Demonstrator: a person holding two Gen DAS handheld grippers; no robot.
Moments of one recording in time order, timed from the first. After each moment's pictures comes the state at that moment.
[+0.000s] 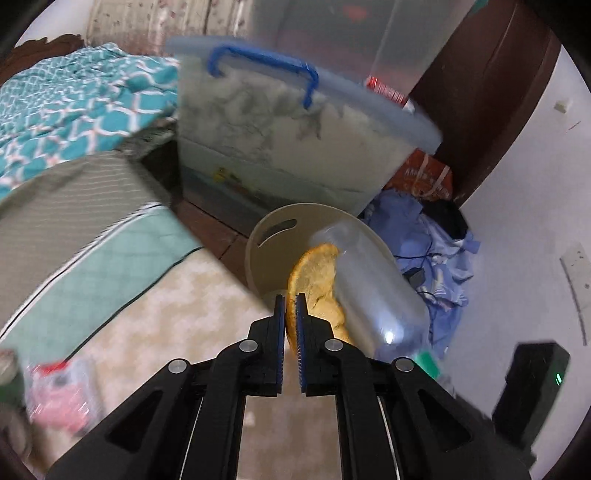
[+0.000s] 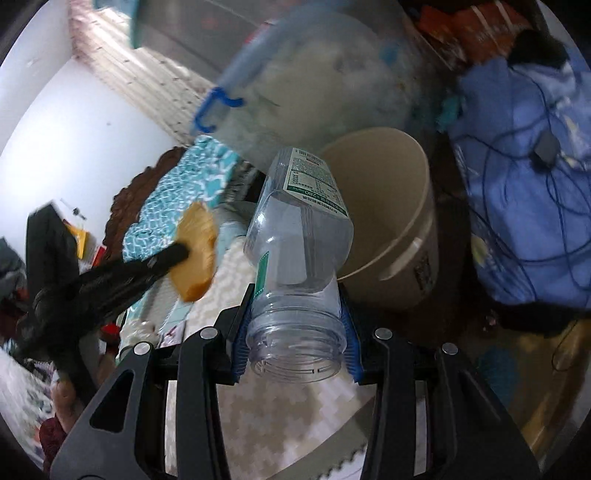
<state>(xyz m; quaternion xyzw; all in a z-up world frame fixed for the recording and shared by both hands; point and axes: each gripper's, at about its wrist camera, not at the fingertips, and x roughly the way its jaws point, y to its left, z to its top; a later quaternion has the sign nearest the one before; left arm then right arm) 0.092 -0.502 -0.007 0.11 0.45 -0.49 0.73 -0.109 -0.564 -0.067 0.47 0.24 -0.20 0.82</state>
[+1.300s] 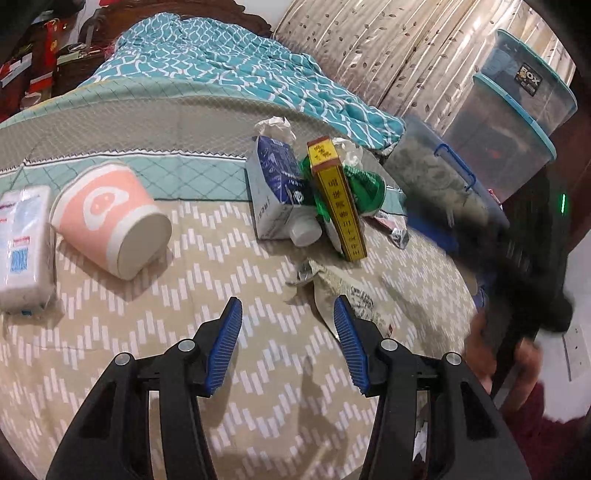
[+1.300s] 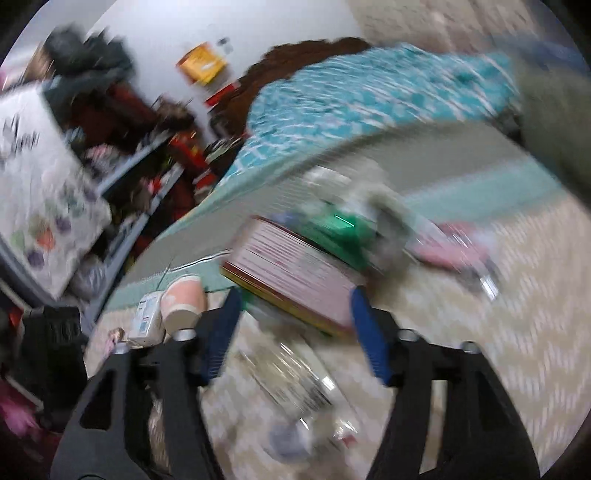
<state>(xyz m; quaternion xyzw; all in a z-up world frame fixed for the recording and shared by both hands) 0.062 -0.048 -0.012 -0.08 0.46 -0.29 0.84 0.092 -0.246 0.021 0.18 0.34 0.11 0.92</state>
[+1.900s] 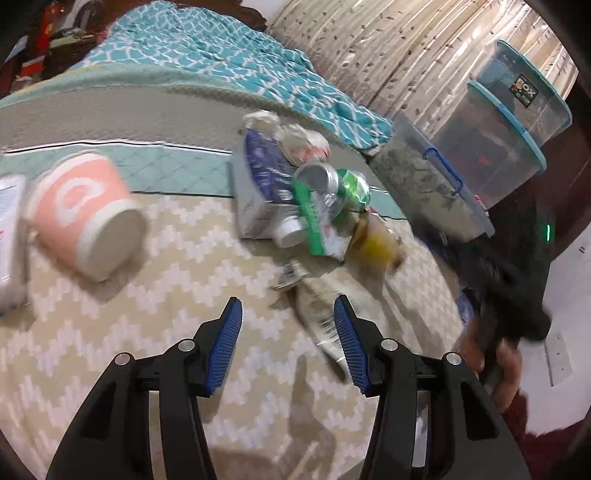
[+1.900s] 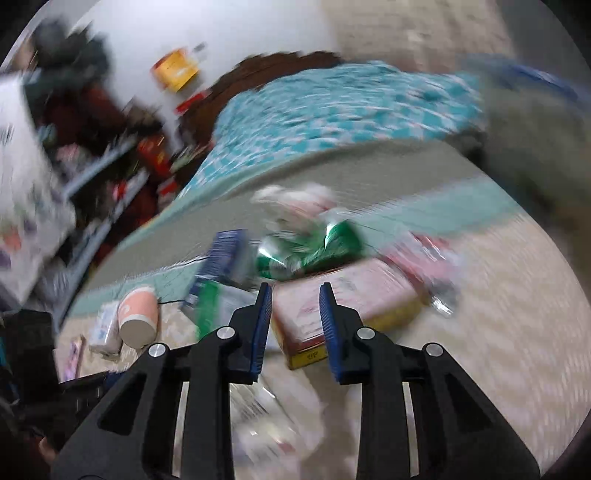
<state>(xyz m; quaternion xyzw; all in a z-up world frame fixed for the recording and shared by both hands) 0.077 -0.060 -0.017 -0.12 0.47 -0.33 0.81 0.027 -0.346 0.000 0.24 0.33 -0.01 0.91</state>
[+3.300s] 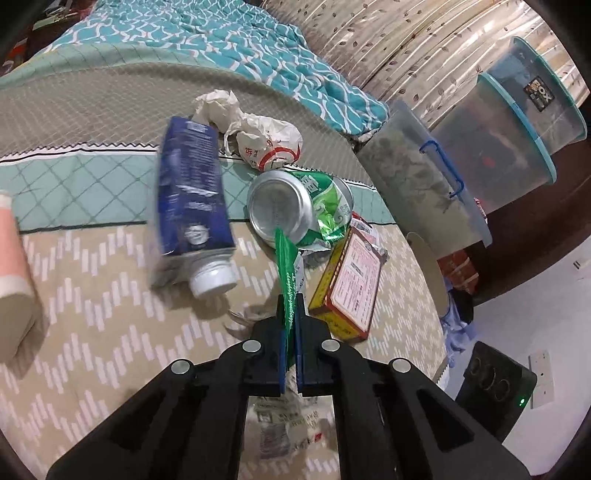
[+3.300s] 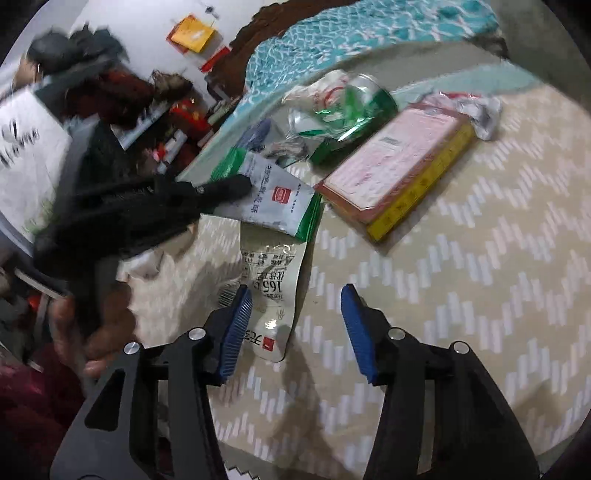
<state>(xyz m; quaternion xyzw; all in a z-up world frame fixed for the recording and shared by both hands) 0.125 -0.128 -0.018 -0.12 0.51 -0.34 0.78 0.017 -0.287 -0.057 0.25 0.43 0.16 0.85</state>
